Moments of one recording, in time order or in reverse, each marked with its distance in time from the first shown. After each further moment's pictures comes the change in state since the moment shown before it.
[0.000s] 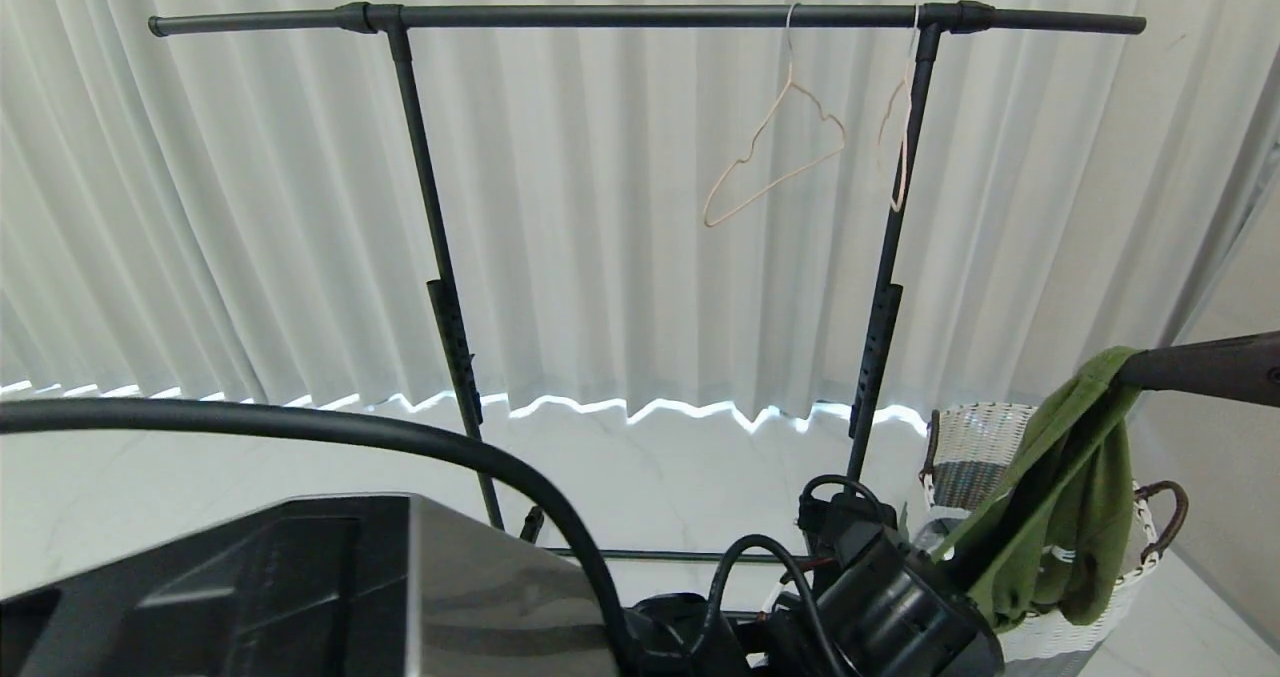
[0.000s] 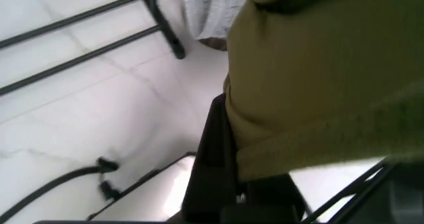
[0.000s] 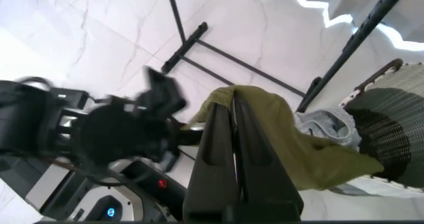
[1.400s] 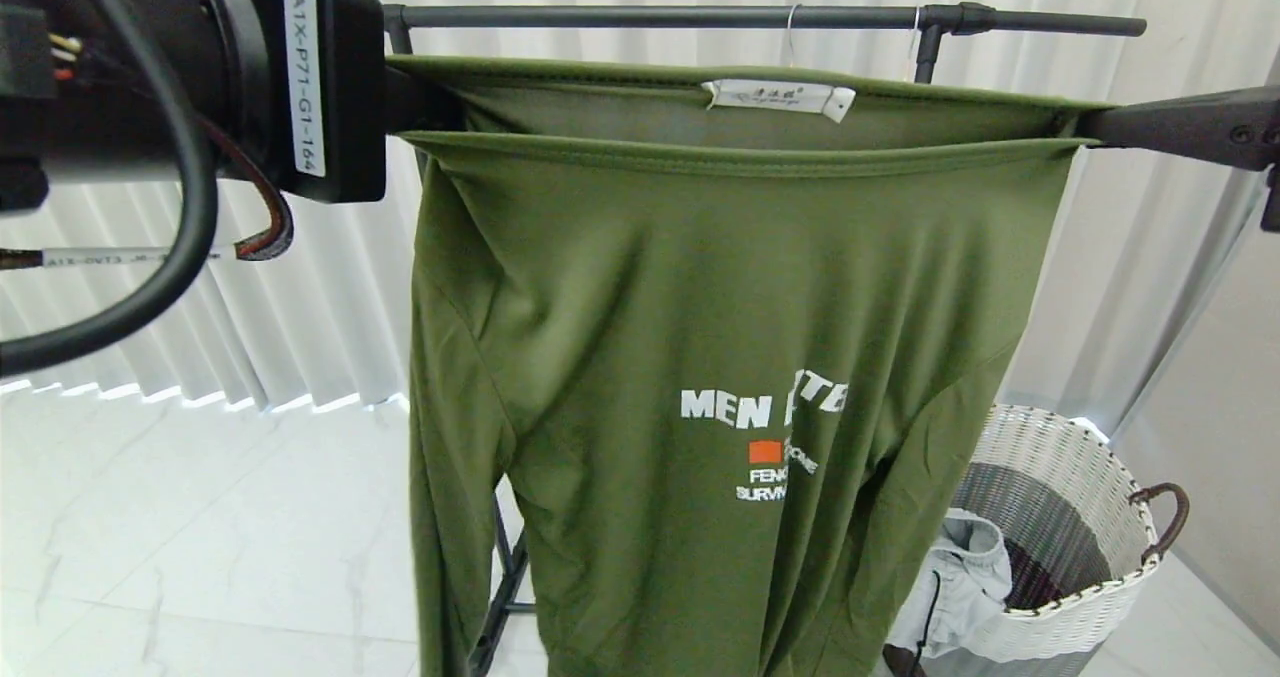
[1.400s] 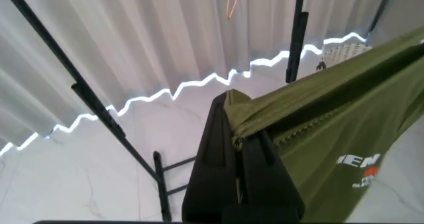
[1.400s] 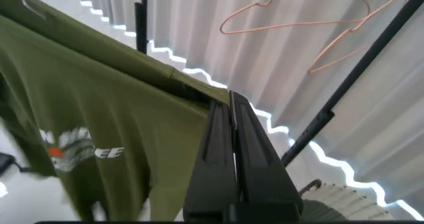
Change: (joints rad) left arm 0.268 -0.783 -0.411 0.705 0.238 0.548; right arm -0.058 0.101 -0.150 -0.315 0.005 -0.271
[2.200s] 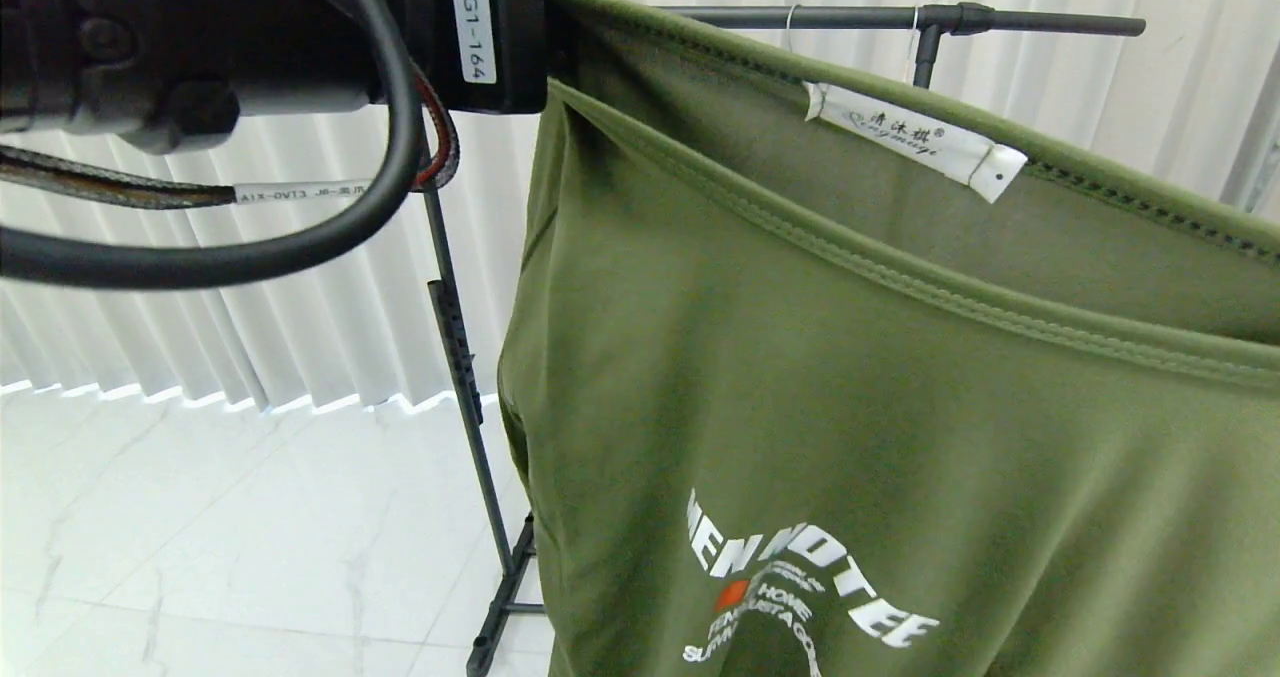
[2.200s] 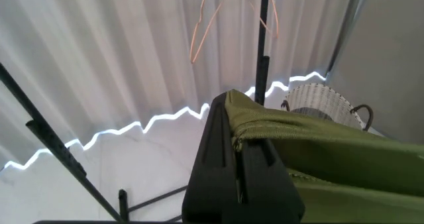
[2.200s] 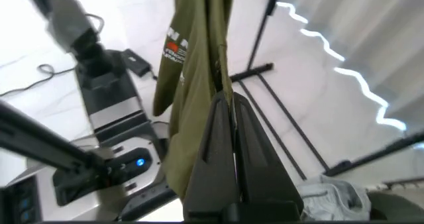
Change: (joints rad) left arm -0.077 0.080 -0.009 -0.227 -0.002 -0.010; right arm 0.084 -0.206 -0.114 0.596 0.386 -0.023
